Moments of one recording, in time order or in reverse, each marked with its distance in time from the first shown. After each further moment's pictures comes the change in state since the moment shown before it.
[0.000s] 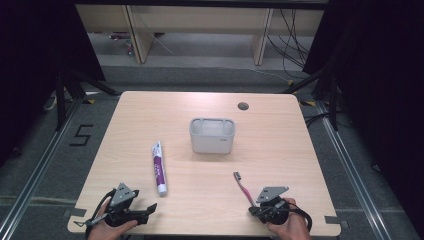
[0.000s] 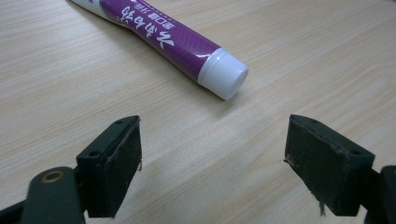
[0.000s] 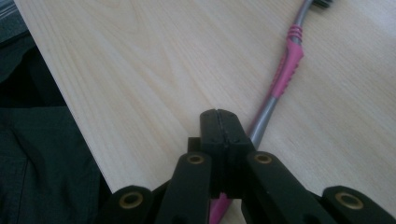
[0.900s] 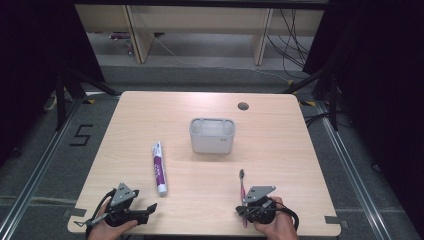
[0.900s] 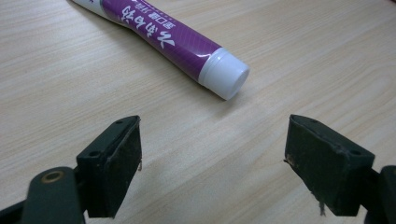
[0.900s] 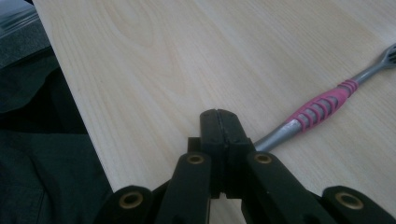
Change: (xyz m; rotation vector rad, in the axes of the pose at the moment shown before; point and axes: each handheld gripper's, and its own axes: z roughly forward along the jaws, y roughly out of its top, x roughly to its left) left arm 0.000 0.000 0.000 0.001 0.002 0.001; right arm 0.016 0.021 0.018 -0.048 0.038 -0.038
